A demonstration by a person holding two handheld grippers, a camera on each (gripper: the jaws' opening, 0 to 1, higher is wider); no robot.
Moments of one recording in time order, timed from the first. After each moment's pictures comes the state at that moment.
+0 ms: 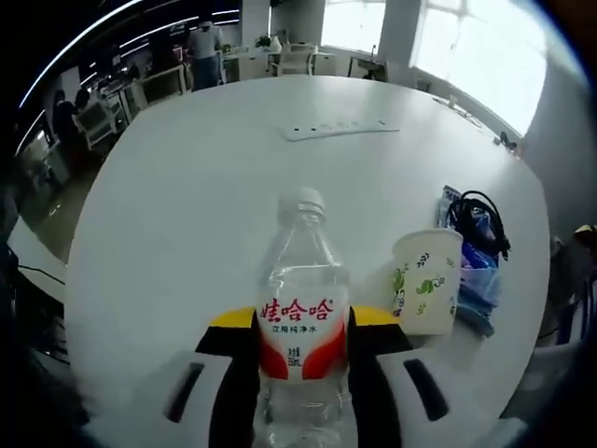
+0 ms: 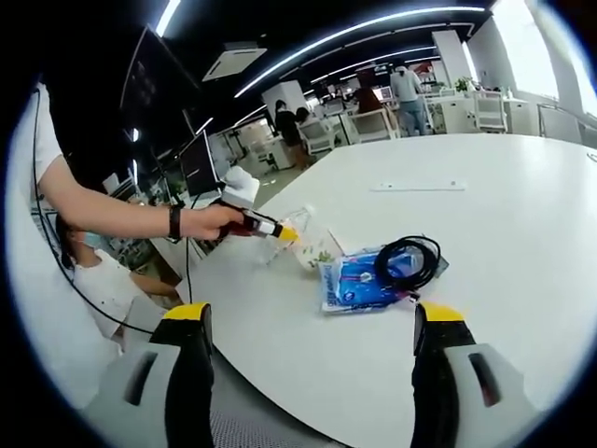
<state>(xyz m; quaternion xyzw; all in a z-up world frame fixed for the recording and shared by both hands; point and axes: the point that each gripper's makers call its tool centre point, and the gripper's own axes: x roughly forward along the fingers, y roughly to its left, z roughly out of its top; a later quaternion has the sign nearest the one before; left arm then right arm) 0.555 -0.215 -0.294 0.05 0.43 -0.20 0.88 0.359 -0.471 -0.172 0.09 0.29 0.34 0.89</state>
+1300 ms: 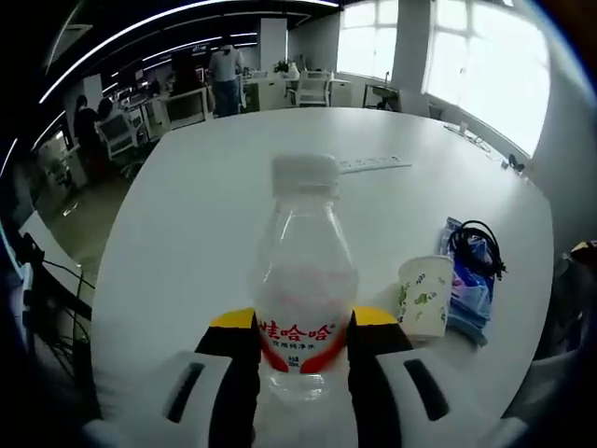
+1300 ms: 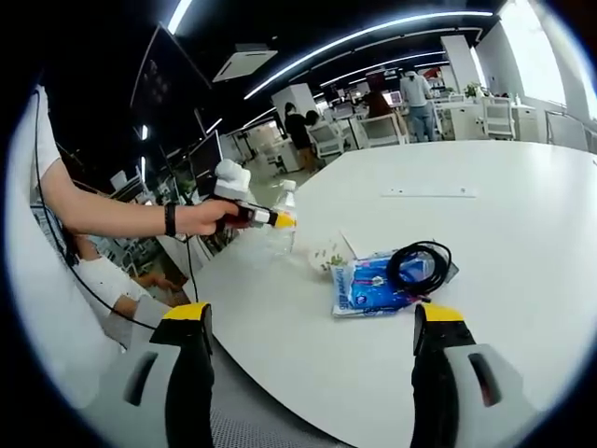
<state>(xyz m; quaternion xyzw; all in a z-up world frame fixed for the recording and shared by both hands) 0.551 -0.184 -0.252 0.04 0.37 -0.17 0.91 0.348 -0.458 -0.164 0.09 0.28 0.35 0.89</state>
